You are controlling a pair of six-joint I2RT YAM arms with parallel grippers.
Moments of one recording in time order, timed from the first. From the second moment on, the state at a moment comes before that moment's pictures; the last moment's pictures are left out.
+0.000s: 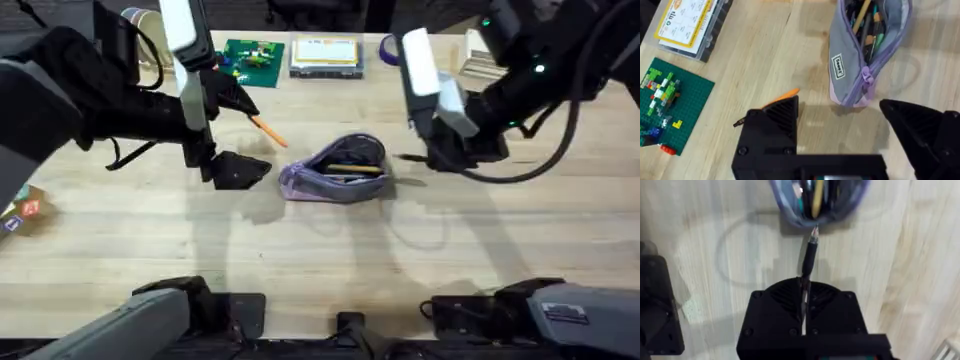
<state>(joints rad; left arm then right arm) 0.17 1.25 0.97 -0.99 0.81 1.33 0.25 1.46 1.24 -1.23 -0.23 -1.35</state>
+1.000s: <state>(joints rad) 0.17 1.25 0.97 -0.98 0.81 1.33 0.63 1.66 1.24 -0.80 -0.32 -1.25</state>
